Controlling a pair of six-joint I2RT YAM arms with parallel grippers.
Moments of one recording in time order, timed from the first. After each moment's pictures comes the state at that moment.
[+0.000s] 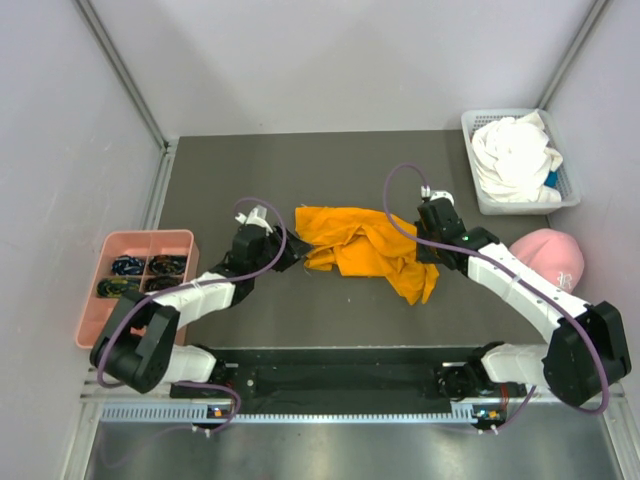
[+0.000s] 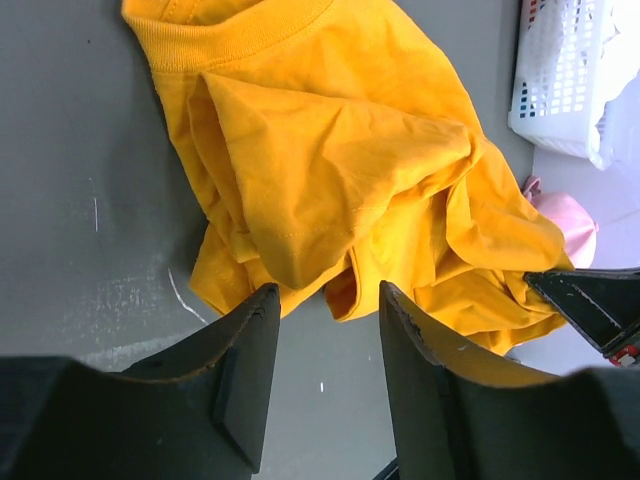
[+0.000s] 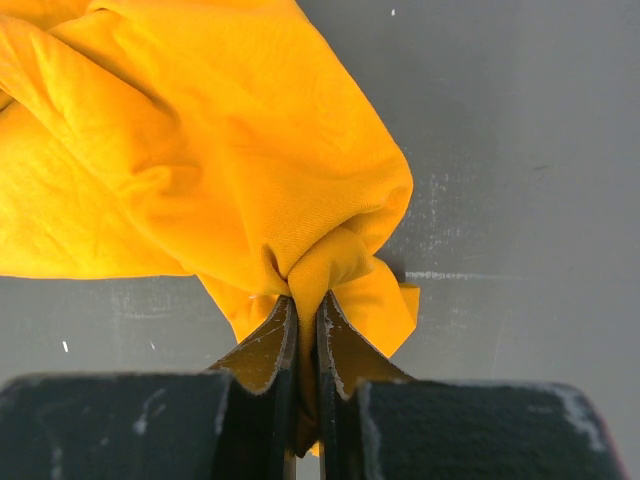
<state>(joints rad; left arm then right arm) -0.44 1.33 0.50 0.36 0.19 -0.98 0.47 1.24 0.88 -0.56 0.23 0.39</state>
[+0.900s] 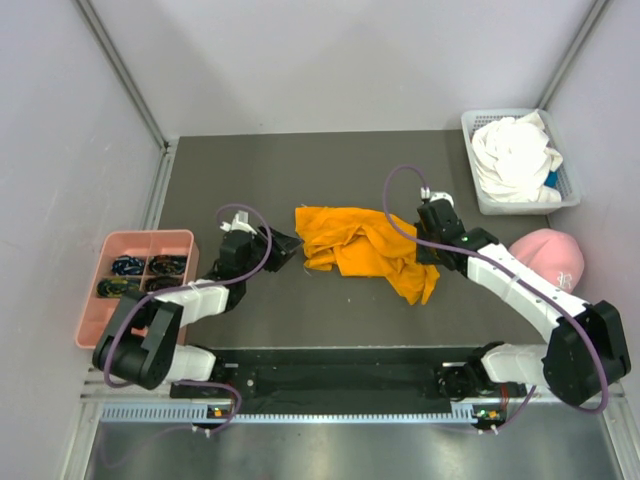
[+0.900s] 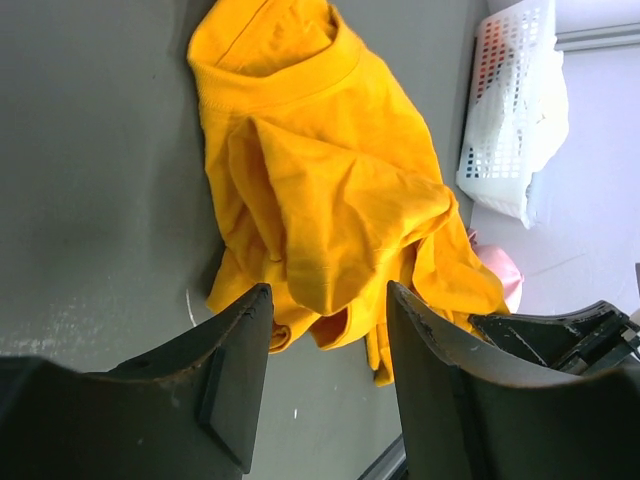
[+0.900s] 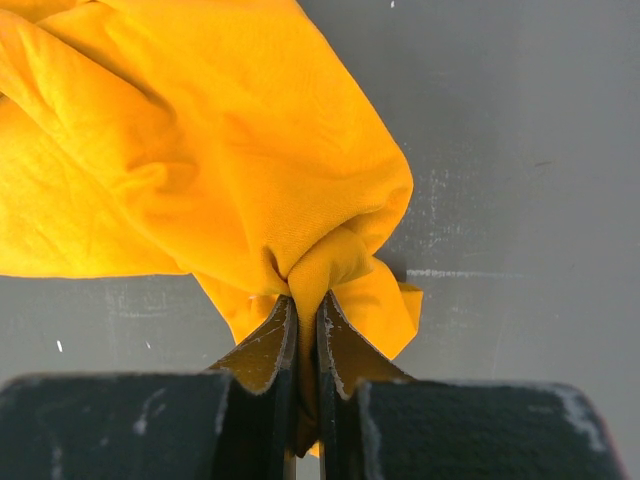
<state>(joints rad) -0.34 1.34 0.40 0.56 0.23 -1.14 0.47 1.25 0.87 -0.55 0.23 0.39</state>
